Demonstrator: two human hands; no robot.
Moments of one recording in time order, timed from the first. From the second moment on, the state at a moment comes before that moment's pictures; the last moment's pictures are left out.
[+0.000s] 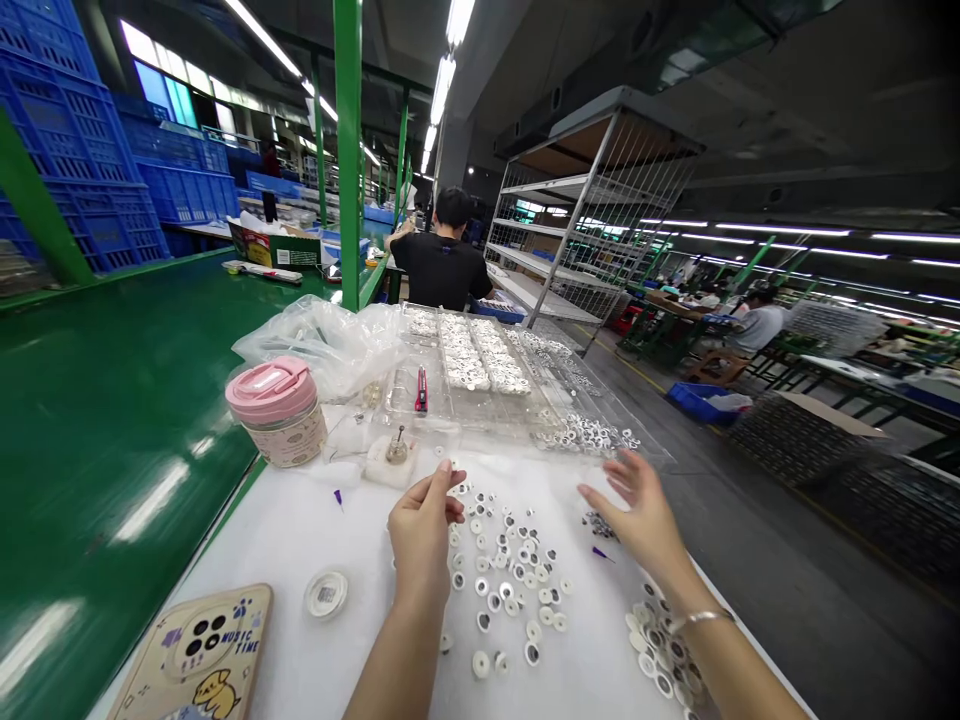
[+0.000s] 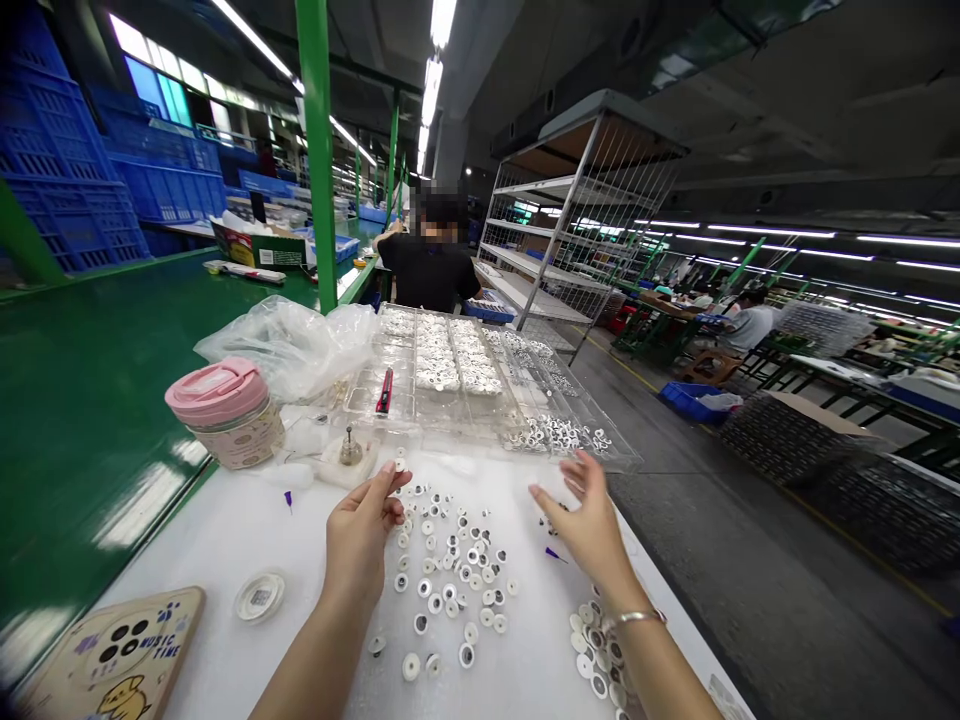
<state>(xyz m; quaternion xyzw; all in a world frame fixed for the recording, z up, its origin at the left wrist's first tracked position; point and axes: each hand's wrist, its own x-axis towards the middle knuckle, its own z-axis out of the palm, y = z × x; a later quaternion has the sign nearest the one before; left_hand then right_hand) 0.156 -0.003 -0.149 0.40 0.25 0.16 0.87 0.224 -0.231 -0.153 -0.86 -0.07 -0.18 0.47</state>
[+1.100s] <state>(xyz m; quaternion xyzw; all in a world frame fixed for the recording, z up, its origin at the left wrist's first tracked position) 0.163 -0.010 -0.162 0.40 0.23 0.03 0.88 0.214 -0.123 -0.061 -0.75 -0.18 -0.17 0.61</state>
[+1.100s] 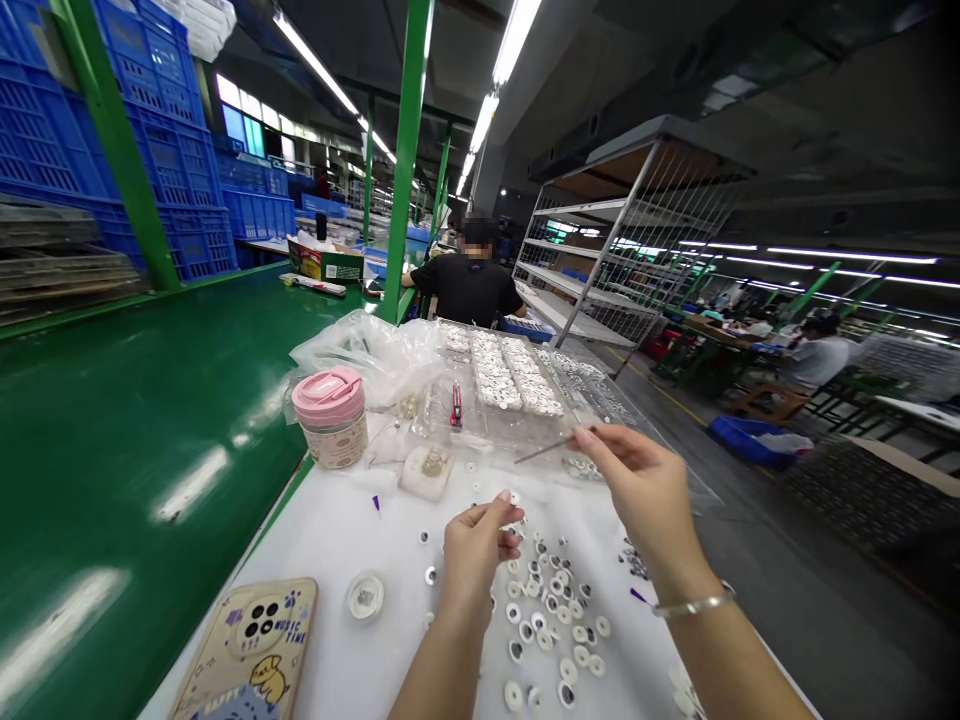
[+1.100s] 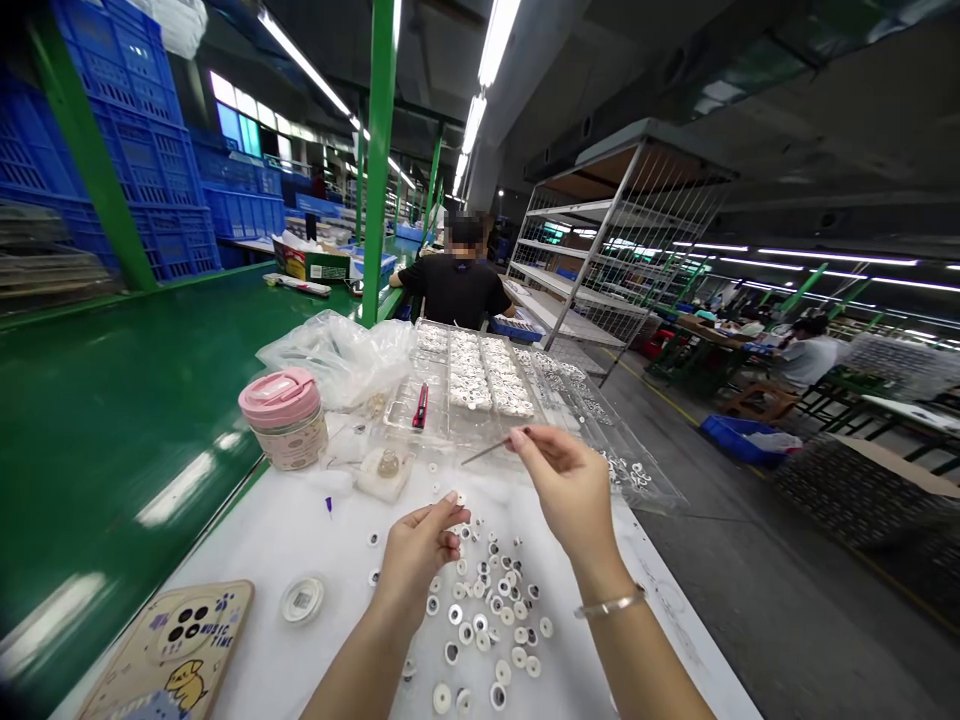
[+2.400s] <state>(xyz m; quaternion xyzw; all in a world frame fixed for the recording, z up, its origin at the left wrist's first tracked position) 0.162 -0.011 -0.159 0.45 0.22 0.03 0.87 0.214 -0.111 -0.069 -0.70 -0.20 -0.14 0.67</state>
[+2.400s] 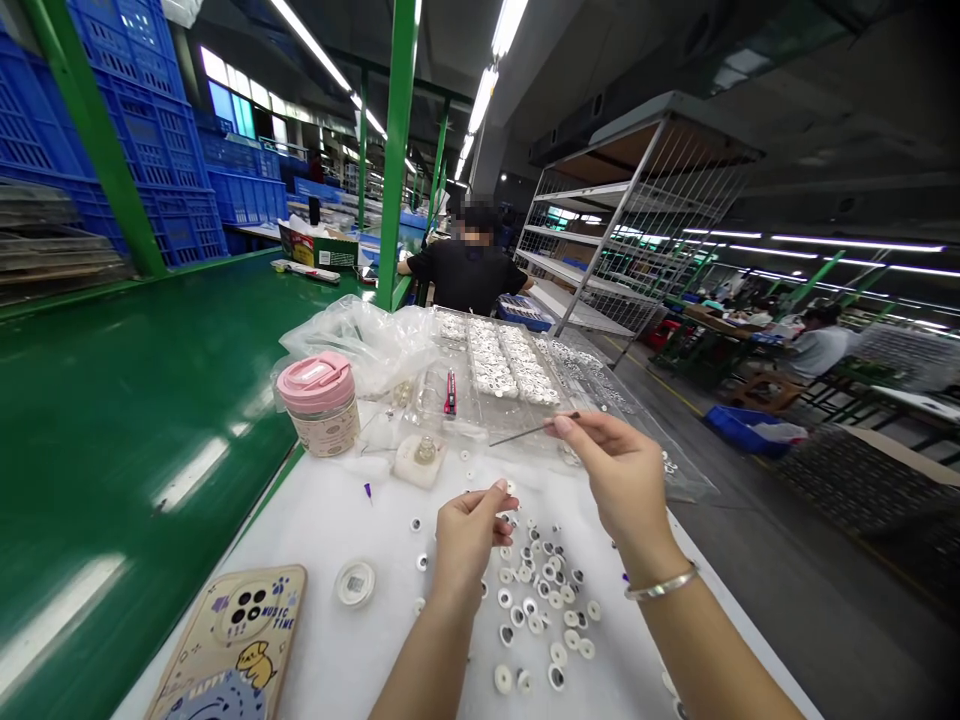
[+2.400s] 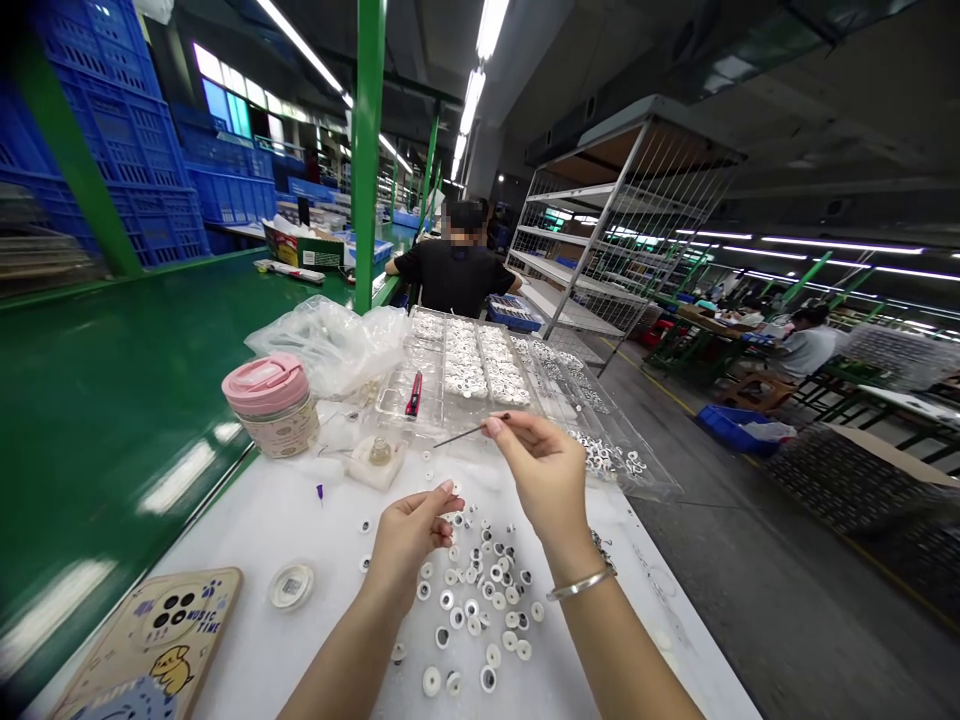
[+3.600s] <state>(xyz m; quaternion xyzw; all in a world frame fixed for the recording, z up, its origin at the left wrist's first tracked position) 0.154 -0.016 -0.152 0.57 0.18 0.04 0.80 0.210 -0.152 -0.106 -0.85 -0.47 -0.11 0.21</state>
